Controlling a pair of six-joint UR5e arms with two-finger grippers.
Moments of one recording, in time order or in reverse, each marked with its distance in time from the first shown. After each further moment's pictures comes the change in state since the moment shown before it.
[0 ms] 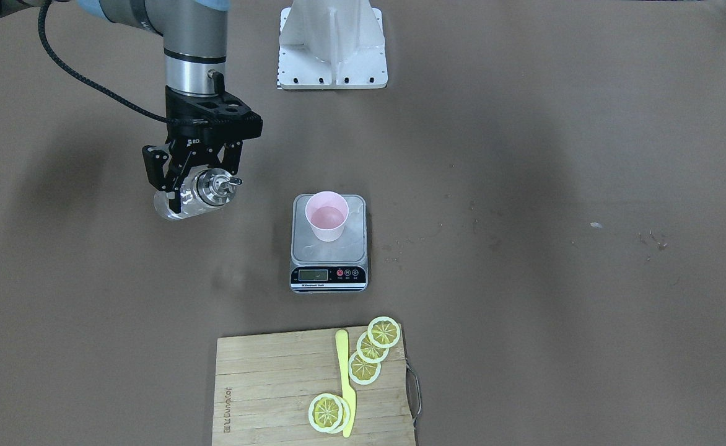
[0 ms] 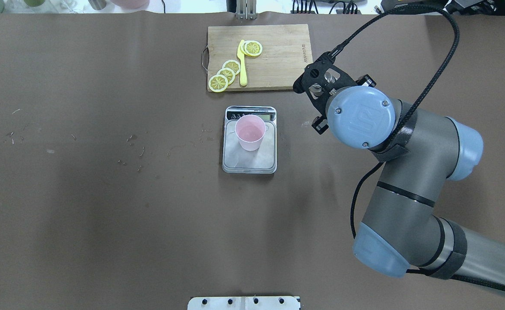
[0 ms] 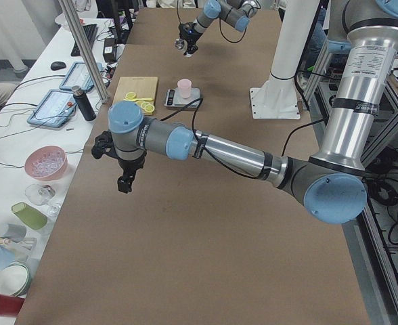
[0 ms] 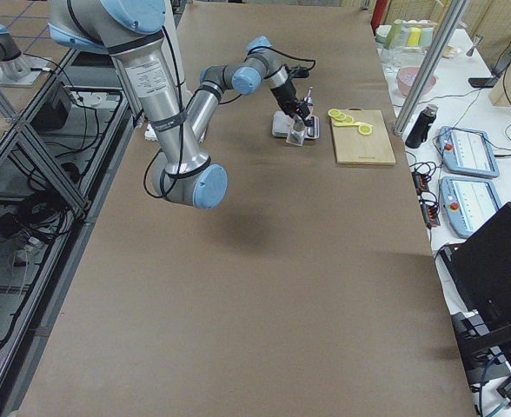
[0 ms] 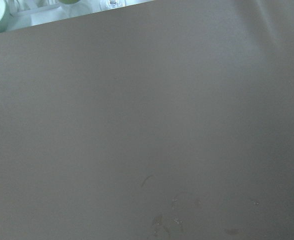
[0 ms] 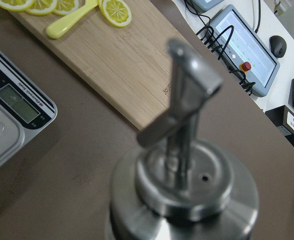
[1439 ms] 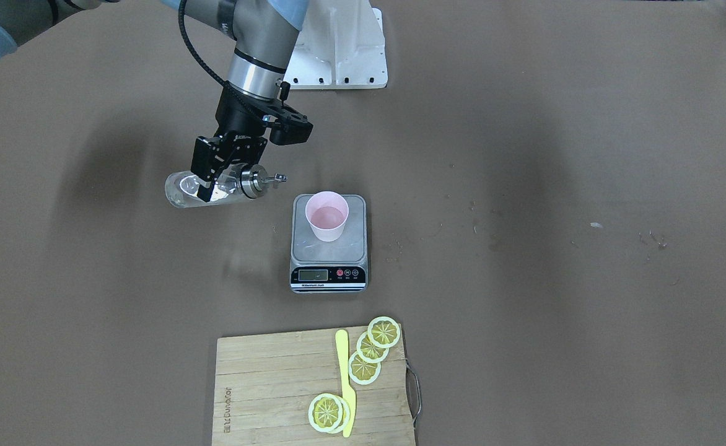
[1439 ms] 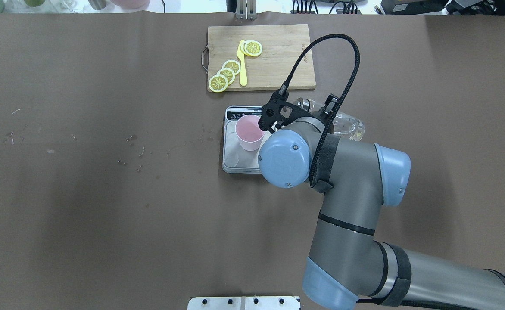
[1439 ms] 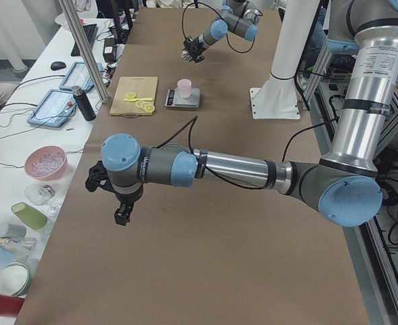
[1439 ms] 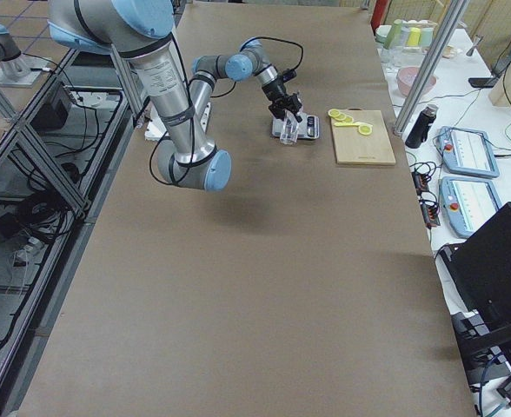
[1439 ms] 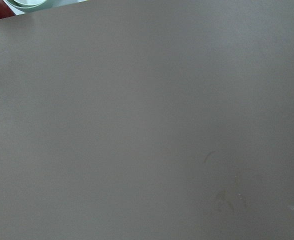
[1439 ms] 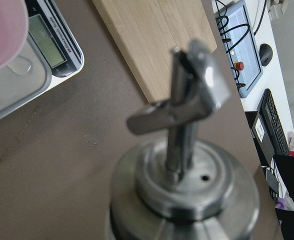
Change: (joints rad) left arm -0.085 0.020 0.089 -0.002 -0.009 0.108; right arm -0.138 0.133 -0.111 -0.287 -0.214 -0.067
